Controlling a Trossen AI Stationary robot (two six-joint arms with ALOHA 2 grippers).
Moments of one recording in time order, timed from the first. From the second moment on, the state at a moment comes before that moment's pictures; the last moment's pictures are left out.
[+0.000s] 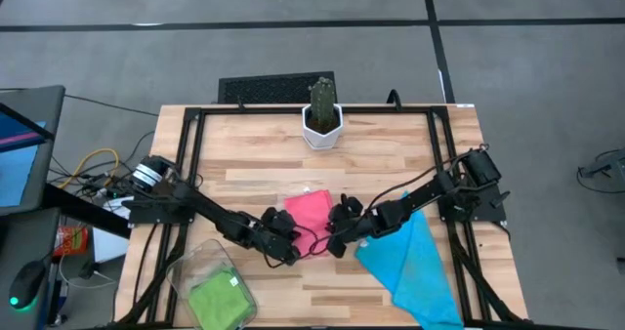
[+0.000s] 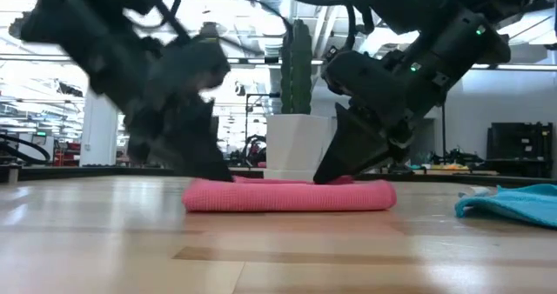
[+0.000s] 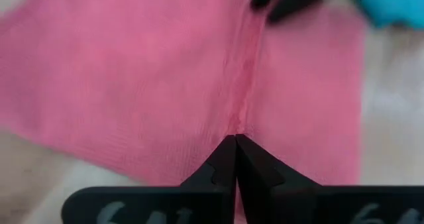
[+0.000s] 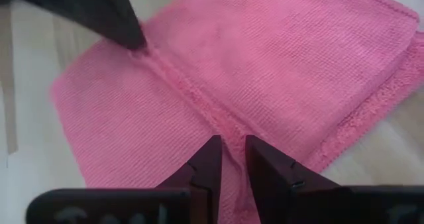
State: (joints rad) left arm -0.43 1.82 0.84 0.09 -0.47 -0.91; right arm 0.34 1.86 0.88 0.10 0.34 0.68
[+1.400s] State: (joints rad) left arm -0.51 1.85 0.84 0.24 -0.61 -1.11; right arm 0.34 1.86 0.88 0.08 0.31 0.67
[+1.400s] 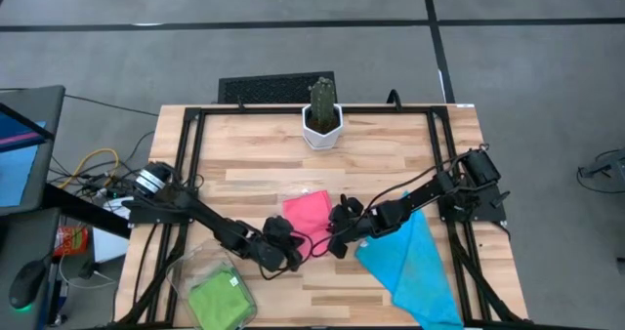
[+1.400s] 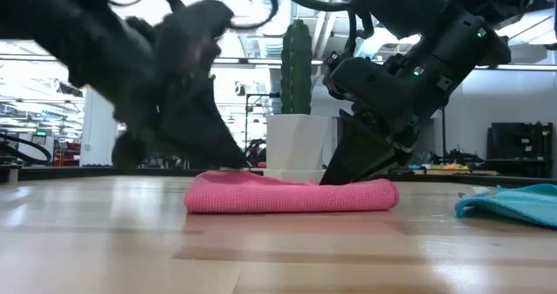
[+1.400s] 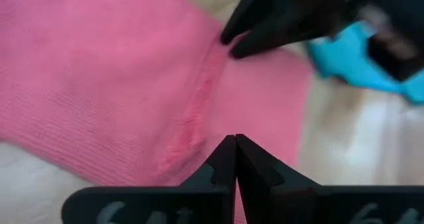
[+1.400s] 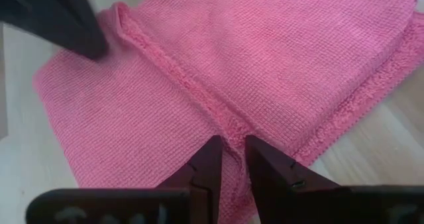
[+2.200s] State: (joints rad) left arm -0.51 1.90 0.84 0.23 -0.55 -1.18; right arm 0.42 1.72 0.88 0.19 0.48 0.69
